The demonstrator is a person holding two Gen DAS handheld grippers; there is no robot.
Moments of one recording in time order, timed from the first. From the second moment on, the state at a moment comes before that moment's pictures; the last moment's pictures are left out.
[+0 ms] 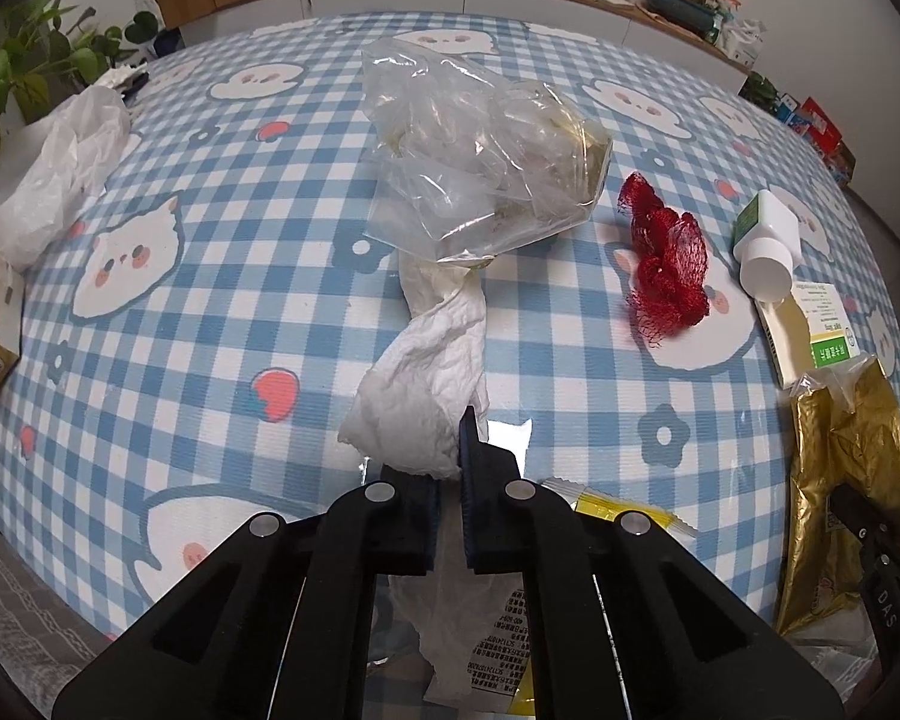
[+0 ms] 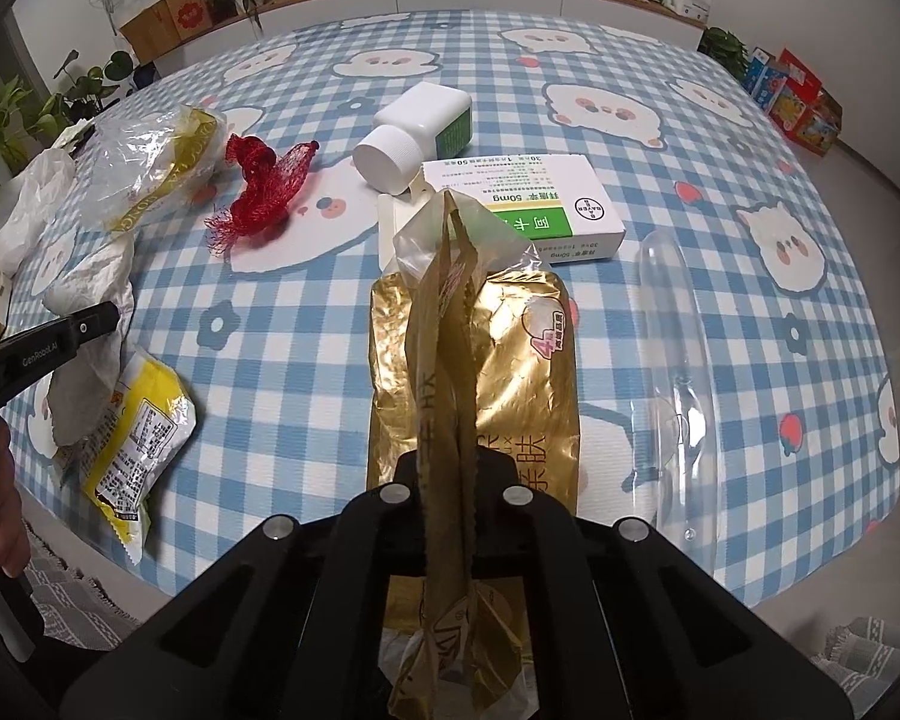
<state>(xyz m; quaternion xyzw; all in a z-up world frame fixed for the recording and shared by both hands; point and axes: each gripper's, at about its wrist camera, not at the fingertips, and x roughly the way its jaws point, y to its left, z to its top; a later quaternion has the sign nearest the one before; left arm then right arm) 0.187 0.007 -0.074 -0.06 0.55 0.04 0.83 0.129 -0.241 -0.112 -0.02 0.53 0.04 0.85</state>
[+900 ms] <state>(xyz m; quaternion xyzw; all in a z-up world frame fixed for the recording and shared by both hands) 0.105 0.011 -0.035 -0.06 0.51 0.01 0.86 0.071 -0.233 -0.076 0.00 0.49 0.05 0.87</state>
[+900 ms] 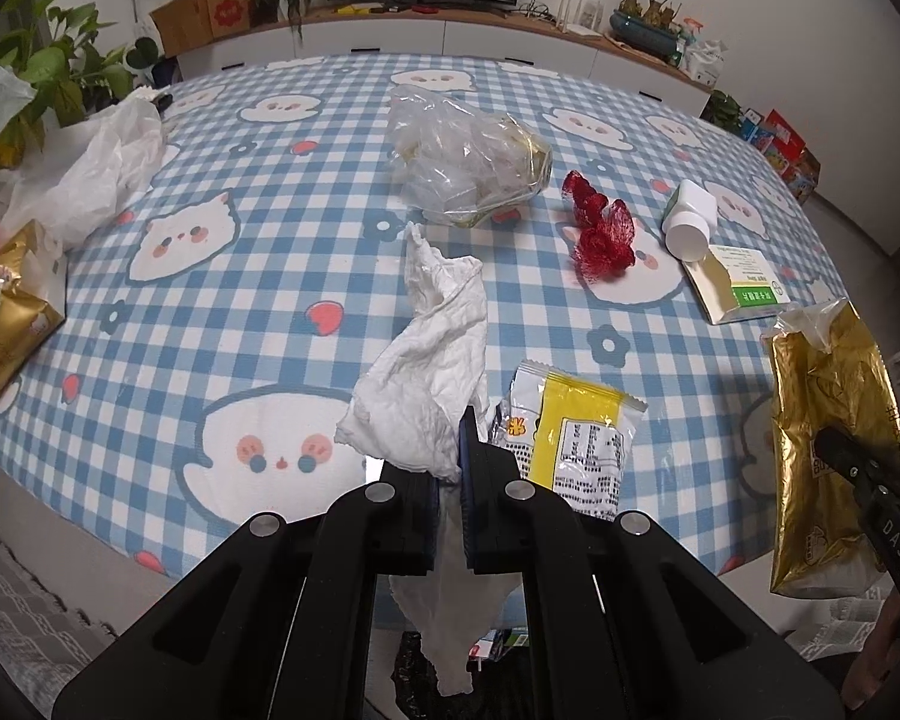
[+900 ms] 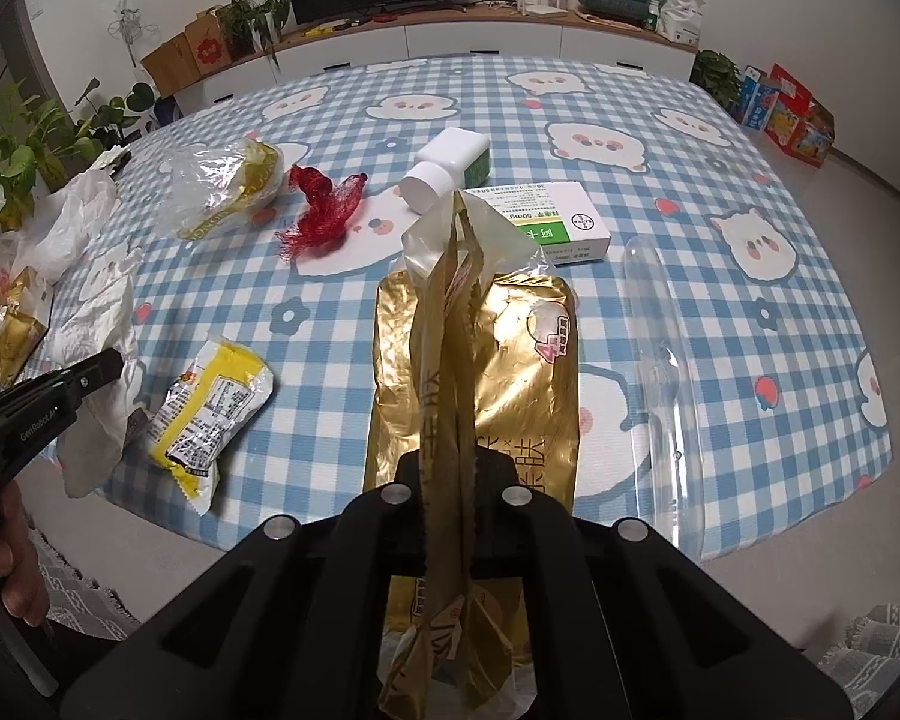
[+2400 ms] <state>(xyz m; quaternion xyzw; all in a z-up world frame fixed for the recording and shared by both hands) -0.091 0.059 -0.128 -0.08 0.55 0.06 0.83 -0.095 -0.138 -0.160 -0.04 0.48 0.13 0.87</state>
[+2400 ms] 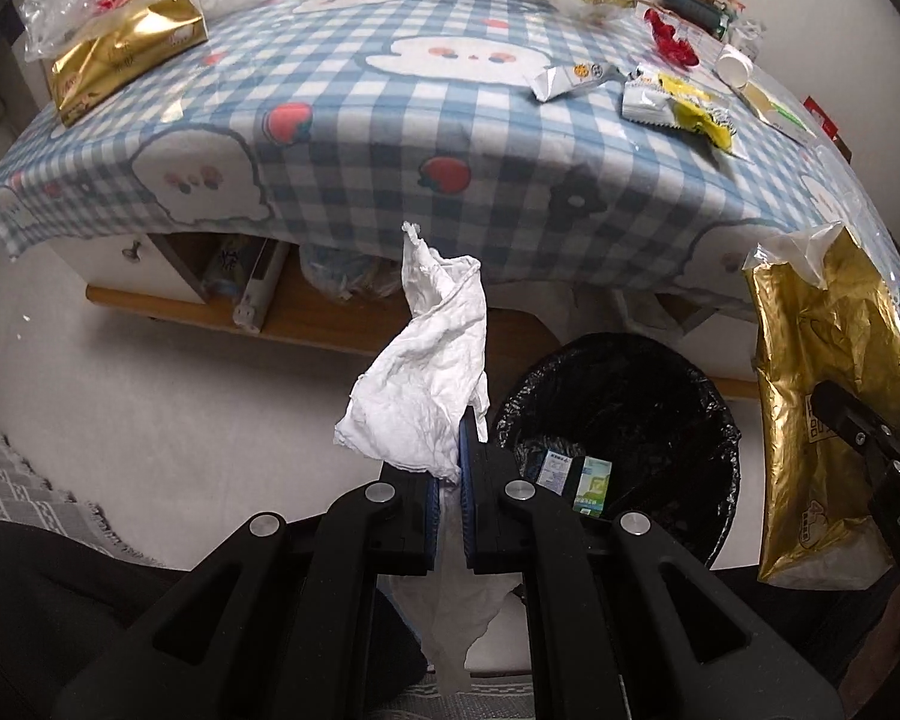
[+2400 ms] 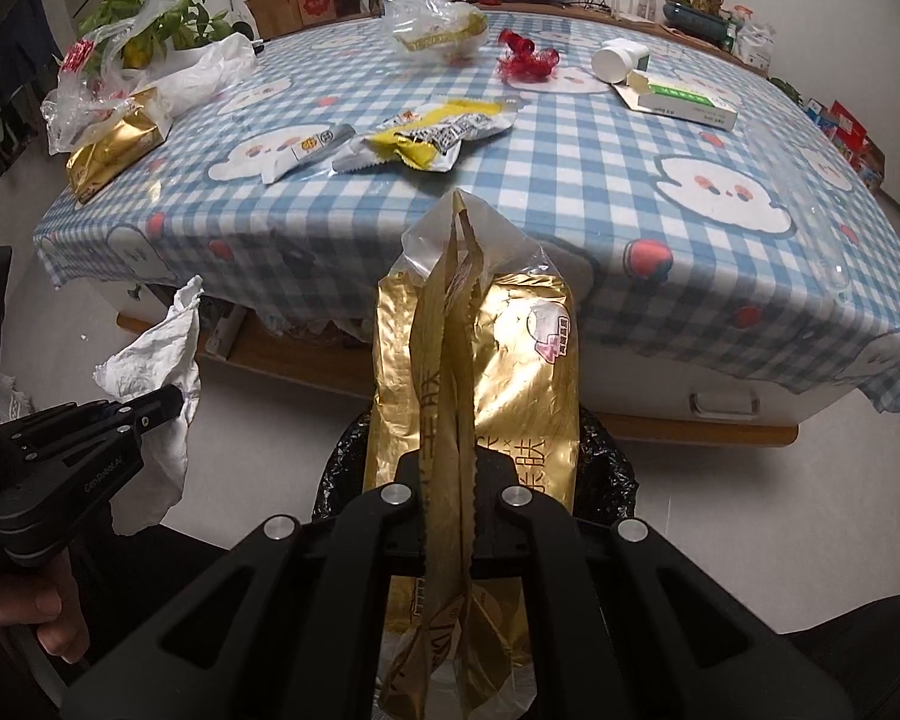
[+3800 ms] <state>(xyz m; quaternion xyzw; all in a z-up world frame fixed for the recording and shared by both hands) -0.064 0.005 -0.188 -0.05 0.57 0.03 0.82 -0.075 -0.193 -0.219 -0.03 0.50 0.08 0.86</state>
